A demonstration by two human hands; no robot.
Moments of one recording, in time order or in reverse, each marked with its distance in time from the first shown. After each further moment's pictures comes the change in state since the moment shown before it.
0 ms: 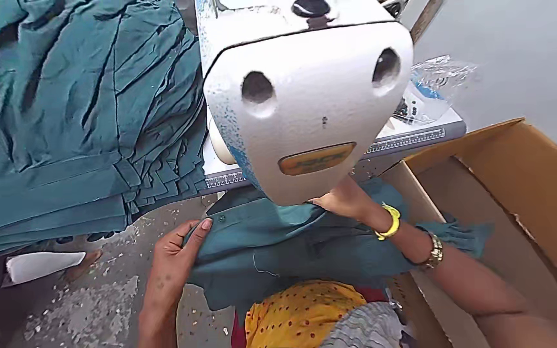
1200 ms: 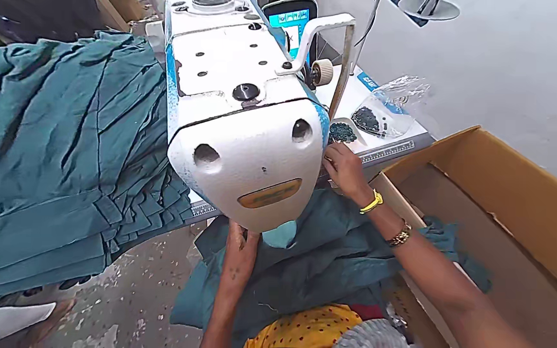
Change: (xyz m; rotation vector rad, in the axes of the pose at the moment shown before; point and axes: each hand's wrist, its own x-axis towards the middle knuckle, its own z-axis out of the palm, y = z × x) left_hand 0.017 0.032 0.114 -0.131 -0.138 -0.018; right_hand 0.019 0.100 -0.039 -0.484 0.396 -0.038
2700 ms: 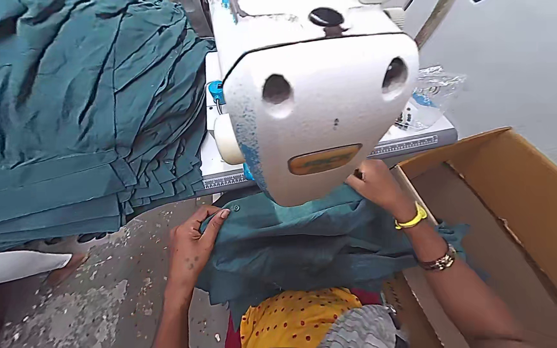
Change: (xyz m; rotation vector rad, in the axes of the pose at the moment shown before) left_hand -0.011 -0.027 -0.093 0.487 0.168 0.201; right_hand -0.030 -0.029 -0.044 0.155 -0.359 0.122
